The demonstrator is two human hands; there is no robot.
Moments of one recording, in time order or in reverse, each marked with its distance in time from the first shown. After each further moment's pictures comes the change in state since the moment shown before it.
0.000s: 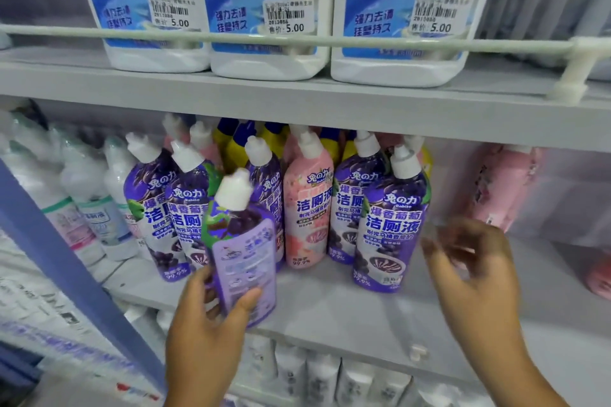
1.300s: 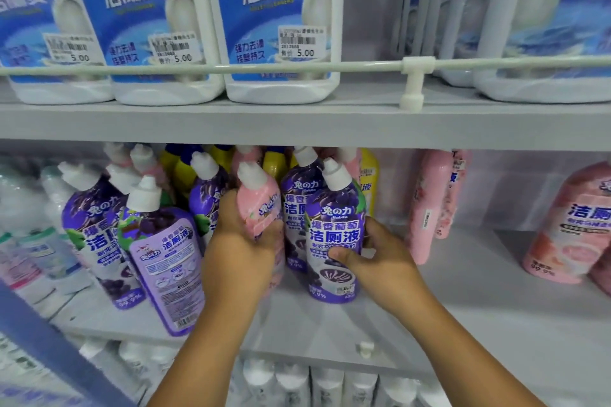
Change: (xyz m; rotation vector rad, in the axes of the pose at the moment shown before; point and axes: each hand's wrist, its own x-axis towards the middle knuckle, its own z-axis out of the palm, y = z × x) left_hand 0.015 0.107 0.095 0.313 -0.111 0.205; right_hand 0.025 0.024 0.011 -0.041 -0.414 0.326
